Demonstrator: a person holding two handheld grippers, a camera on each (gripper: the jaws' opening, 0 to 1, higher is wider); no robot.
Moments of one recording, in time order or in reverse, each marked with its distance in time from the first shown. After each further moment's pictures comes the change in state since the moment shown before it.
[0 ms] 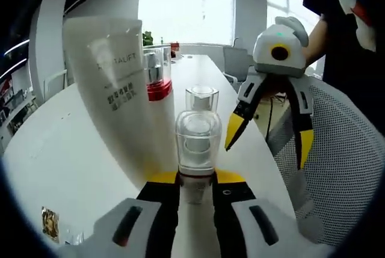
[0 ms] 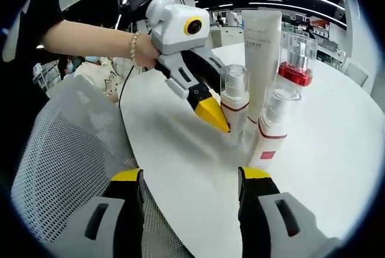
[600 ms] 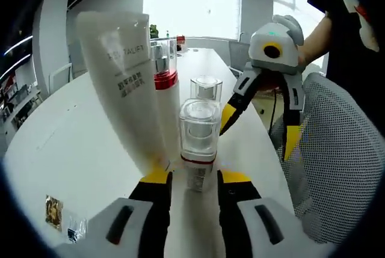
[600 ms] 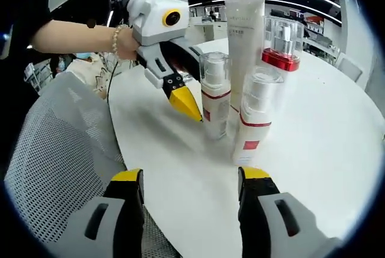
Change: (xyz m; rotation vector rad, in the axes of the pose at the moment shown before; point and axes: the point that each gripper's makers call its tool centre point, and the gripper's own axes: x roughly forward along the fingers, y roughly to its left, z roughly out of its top) left arm -0.018 0.006 -0.013 -0.050 0.063 0.100; right arm -0.003 -0.032 -0.012 0.018 0.039 -0.093
